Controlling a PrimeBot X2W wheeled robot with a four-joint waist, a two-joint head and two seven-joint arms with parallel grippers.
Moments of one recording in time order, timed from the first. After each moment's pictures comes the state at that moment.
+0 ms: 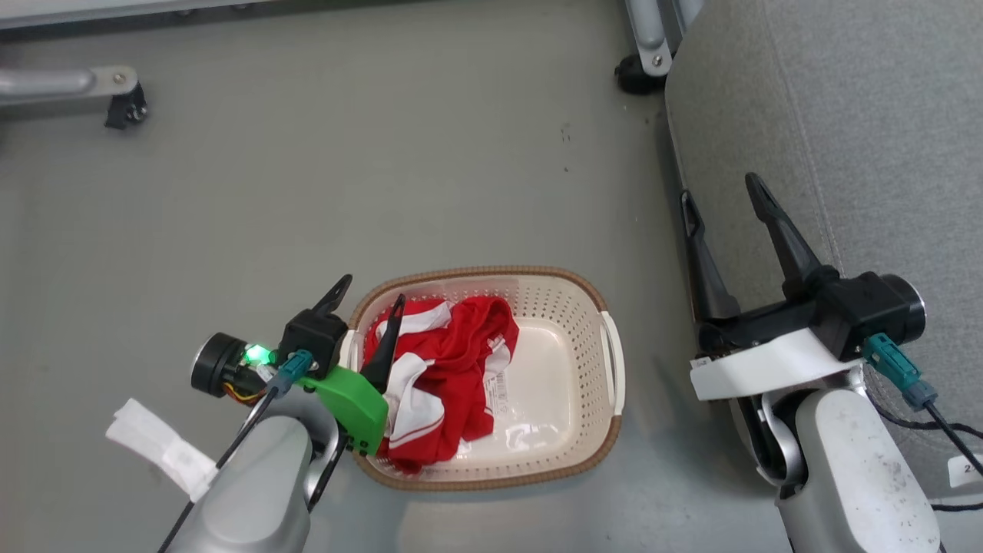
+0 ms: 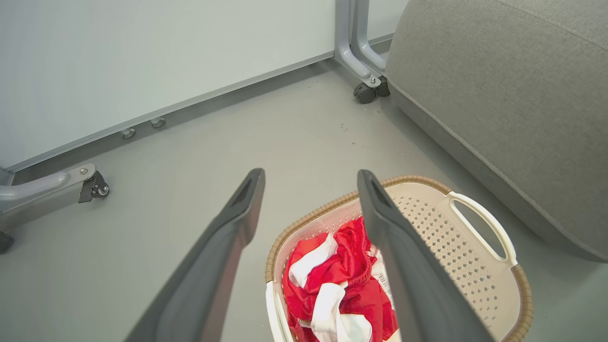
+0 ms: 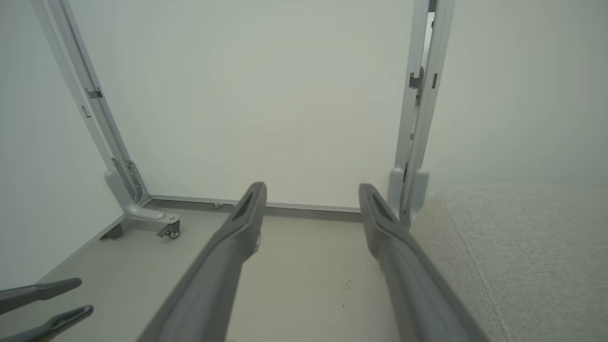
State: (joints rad) left arm -0.47 0.13 -0.42 0.68 -0.16 -0.13 -0.26; right arm -0.26 -0.05 0.12 0.03 0.08 0.13 -0.22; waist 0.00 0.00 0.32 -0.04
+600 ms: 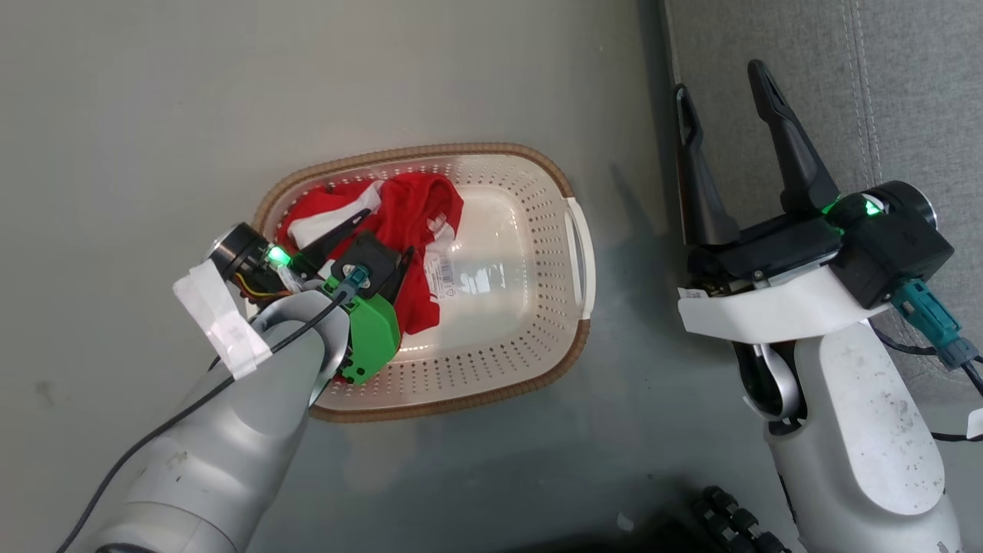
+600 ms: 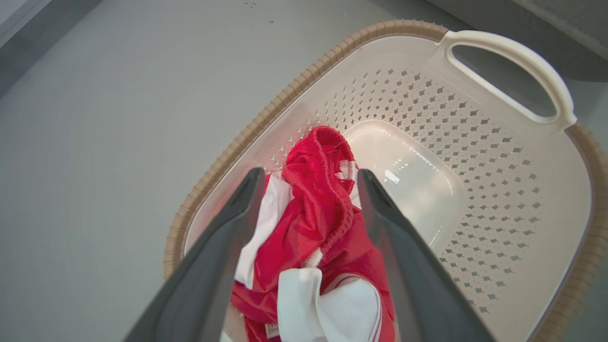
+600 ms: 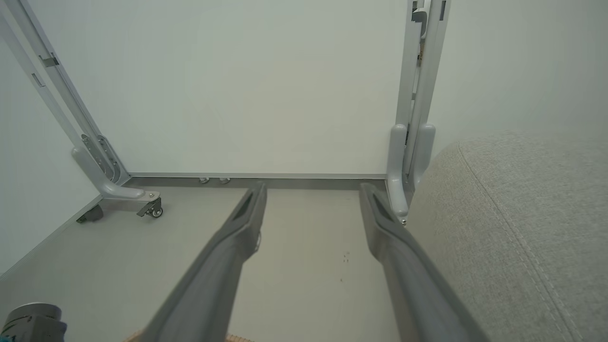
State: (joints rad) left arm -0.83 0.12 -0.69 1.03 -0.05 -0.13 -0.23; right arm -0.42 -0.05 0.17 -0.04 0.13 0.13 -0.26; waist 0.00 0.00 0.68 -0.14
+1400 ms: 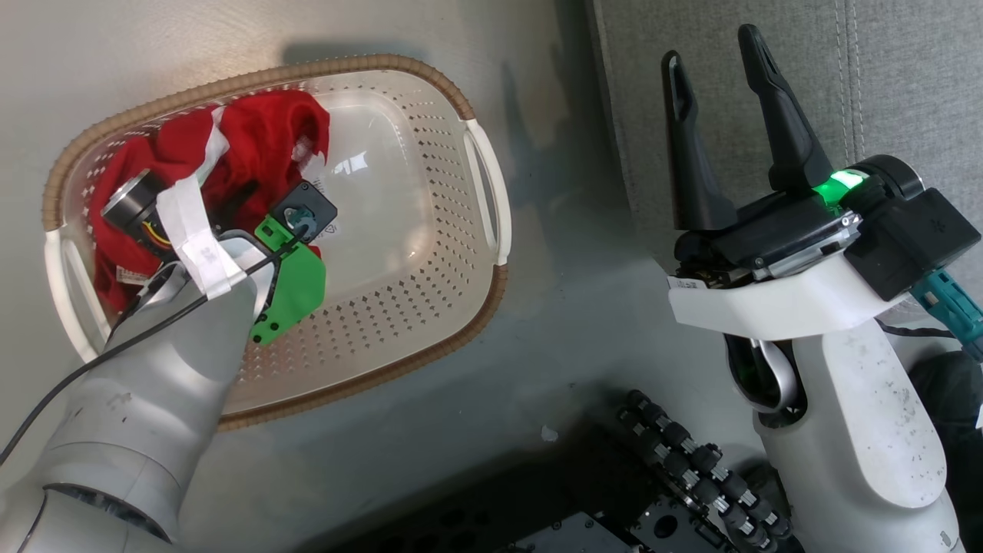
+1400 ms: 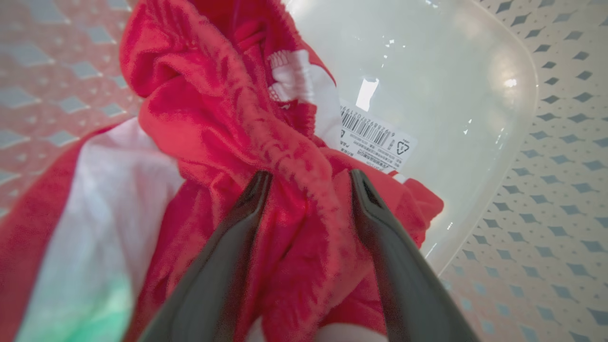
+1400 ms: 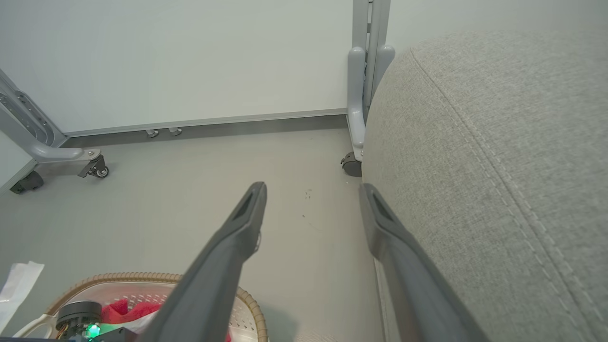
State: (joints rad) left arm -1.02 0.17 -0.79 1.25 0.03 -0.08 -0.04; right arm -0.46 -0.05 0.22 -0.10 0.24 0.13 -0.26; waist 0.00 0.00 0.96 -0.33
